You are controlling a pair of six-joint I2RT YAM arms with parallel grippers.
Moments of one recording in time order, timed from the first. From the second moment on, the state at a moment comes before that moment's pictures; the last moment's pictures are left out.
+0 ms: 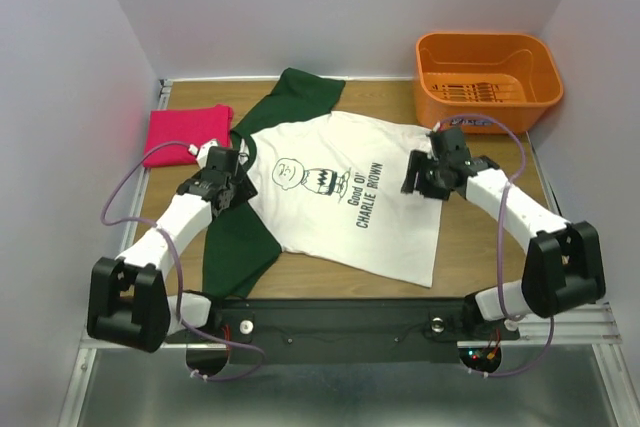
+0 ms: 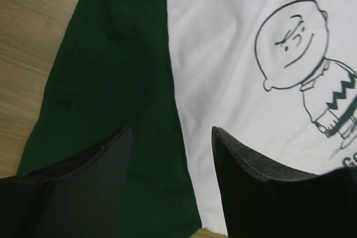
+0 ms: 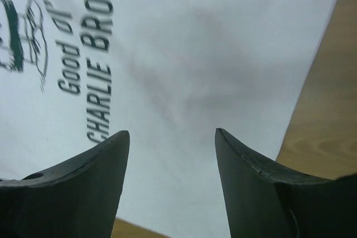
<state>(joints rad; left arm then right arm) -0.27 1.21 0.78 -0.48 -0.23 -0.70 0.28 1.43 1.02 -0.54 0.03 0.44</state>
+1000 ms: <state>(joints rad) -0.25 1.38 0.69 -0.35 0.04 -0.77 -0.01 1.61 0.93 -0.42 0.03 0.57</state>
